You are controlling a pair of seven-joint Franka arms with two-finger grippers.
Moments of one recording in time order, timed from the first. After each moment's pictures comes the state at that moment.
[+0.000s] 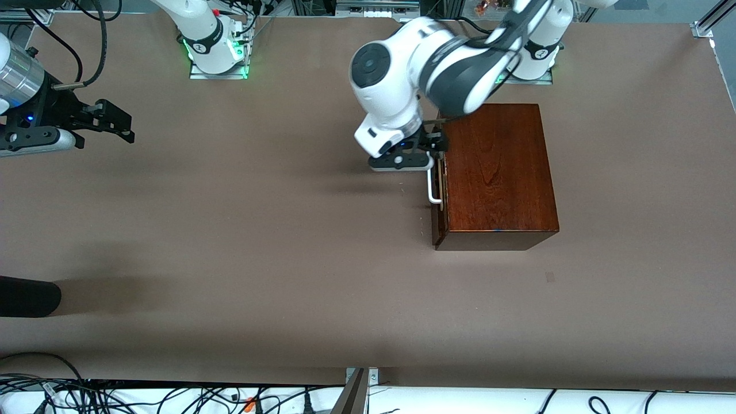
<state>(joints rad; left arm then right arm) -0.57 0.53 -0.28 -1.40 0.31 1.63 -0.82 0.15 0.01 -0.07 -1.61 0.03 1.60 -0.03</state>
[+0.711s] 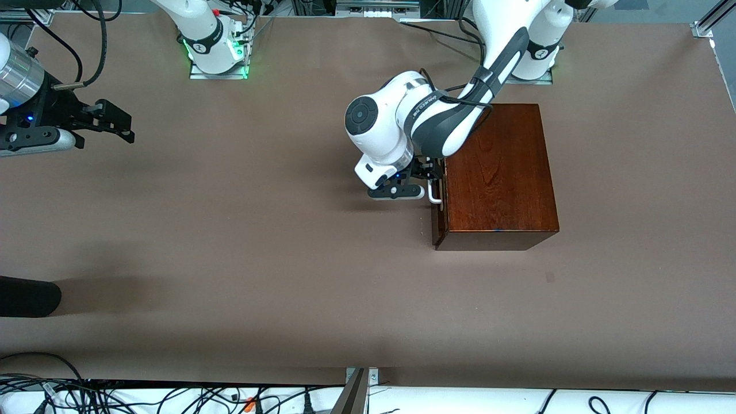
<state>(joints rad) -0.56 0.67 -0.26 -1.40 0.39 1.71 -0.85 0.15 0.01 -0.07 -1.61 0.03 1.60 -0.03</state>
